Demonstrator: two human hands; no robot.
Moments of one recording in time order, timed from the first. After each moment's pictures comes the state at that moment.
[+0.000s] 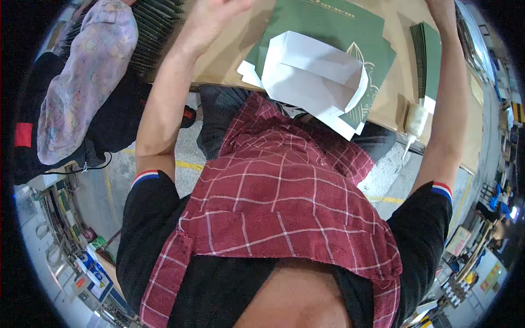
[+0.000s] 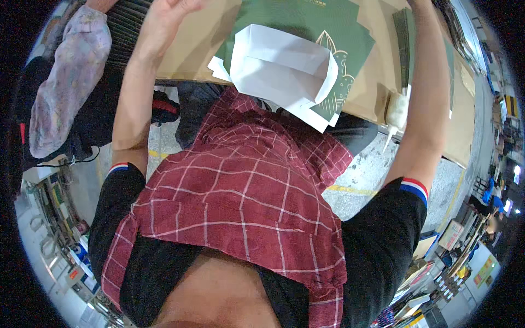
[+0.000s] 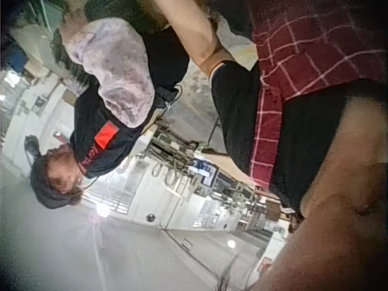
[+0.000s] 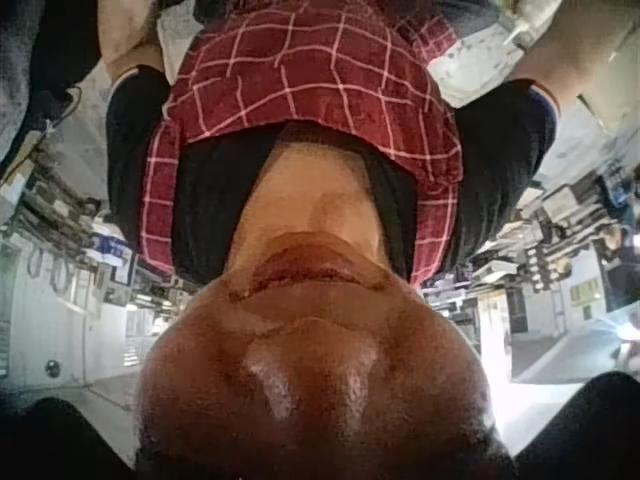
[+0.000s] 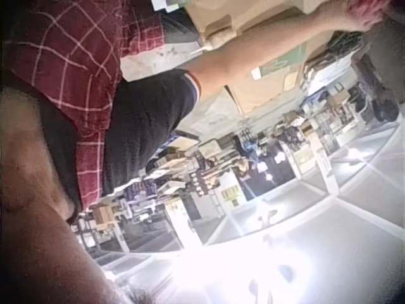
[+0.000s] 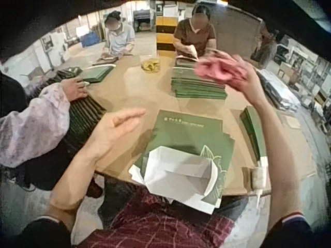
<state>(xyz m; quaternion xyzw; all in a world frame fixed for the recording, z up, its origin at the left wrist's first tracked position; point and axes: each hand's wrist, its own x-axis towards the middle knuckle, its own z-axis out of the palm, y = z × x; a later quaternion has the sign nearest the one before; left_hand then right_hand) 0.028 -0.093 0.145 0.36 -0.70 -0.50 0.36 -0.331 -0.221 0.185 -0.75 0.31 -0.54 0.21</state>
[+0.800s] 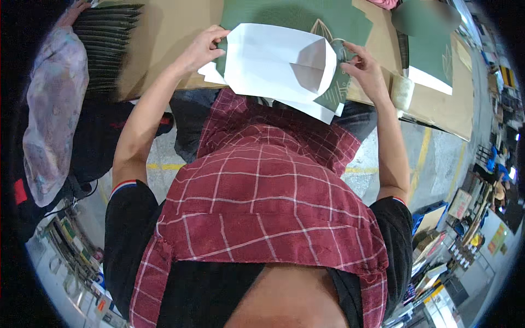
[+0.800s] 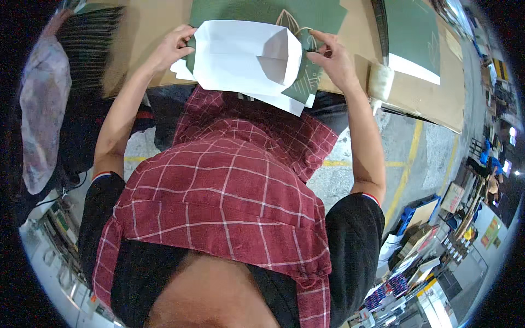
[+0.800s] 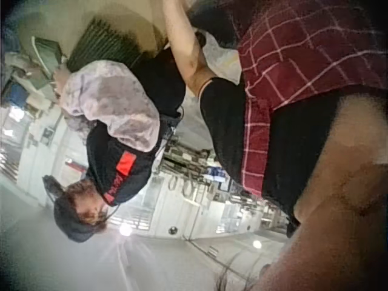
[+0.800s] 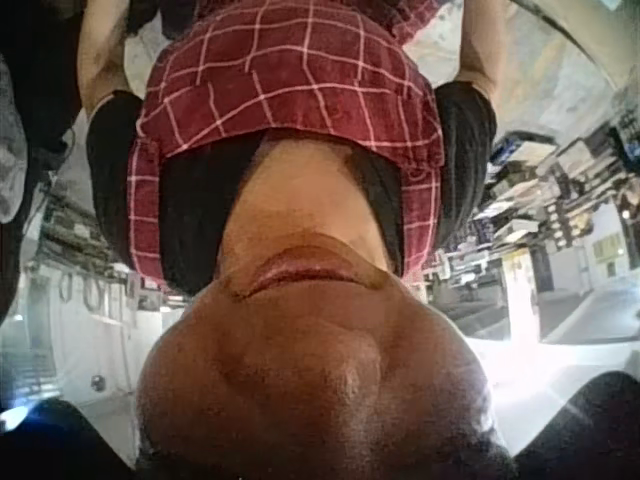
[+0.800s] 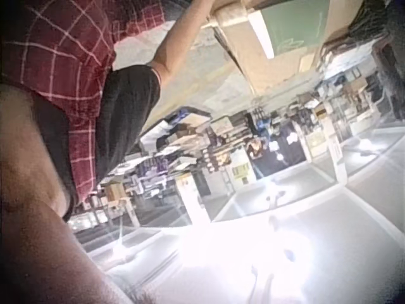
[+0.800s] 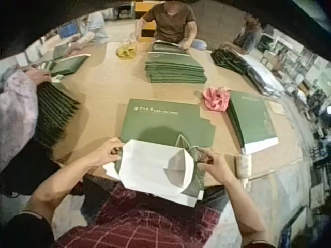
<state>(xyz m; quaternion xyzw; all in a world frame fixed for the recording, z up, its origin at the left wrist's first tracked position) 0.037 -0.114 -0.012 0.45 -0.77 -0.41 0.16 -0.344 -0.048 0.011 -0.67 0.58 -0.29 0.37</state>
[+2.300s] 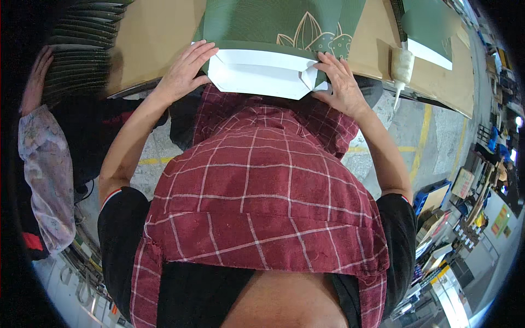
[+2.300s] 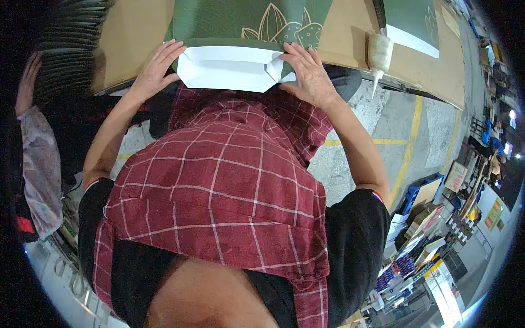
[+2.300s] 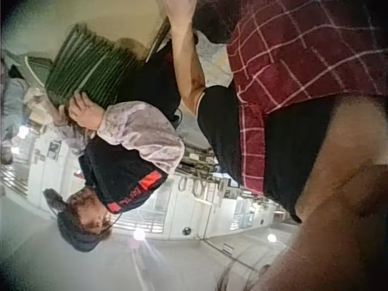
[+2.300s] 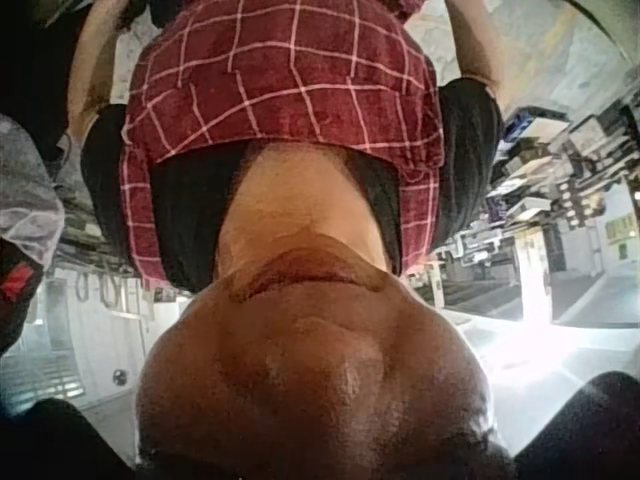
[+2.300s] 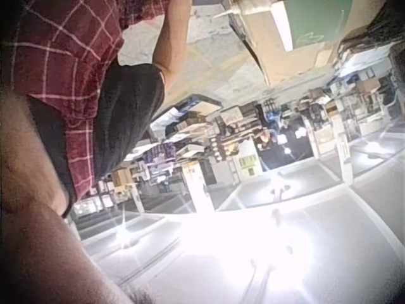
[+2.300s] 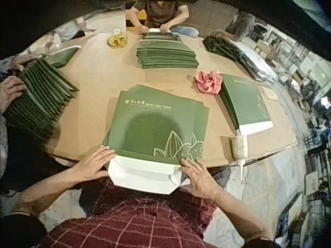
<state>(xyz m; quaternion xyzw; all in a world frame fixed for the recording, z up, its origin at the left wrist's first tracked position) 0.059 -0.040 -0.029 0.32 -0.93 -0.15 0.11 -0.312 0.041 -0.007 -0.83 0.52 -0.08 0.18</state>
